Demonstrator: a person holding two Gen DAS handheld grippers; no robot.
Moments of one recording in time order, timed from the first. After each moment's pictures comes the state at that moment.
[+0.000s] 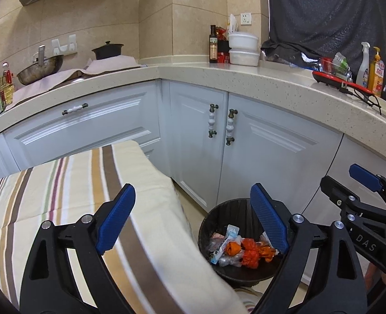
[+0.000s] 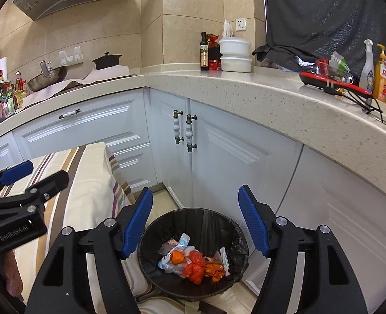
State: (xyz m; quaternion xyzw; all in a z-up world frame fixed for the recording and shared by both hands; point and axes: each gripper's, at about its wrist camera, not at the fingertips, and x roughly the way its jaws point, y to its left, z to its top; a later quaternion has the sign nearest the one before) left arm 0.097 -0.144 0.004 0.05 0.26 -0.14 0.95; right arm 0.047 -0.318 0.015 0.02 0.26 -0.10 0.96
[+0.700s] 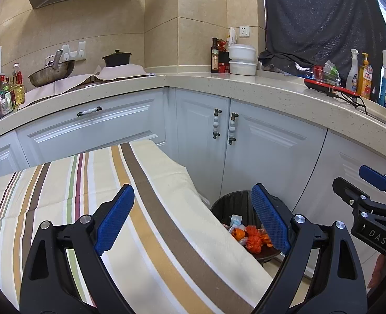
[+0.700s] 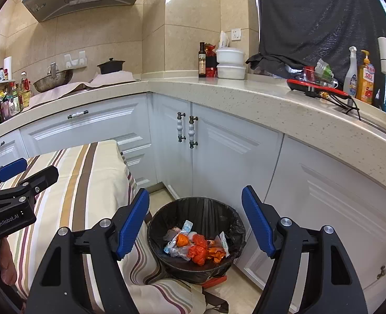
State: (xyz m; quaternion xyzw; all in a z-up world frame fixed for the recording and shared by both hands) left arm 0.033 -0.091 0.011 0.04 0.23 -0.15 0.96; right arm -0.022 -0.284 0.024 0.01 0.24 -0.12 0.96
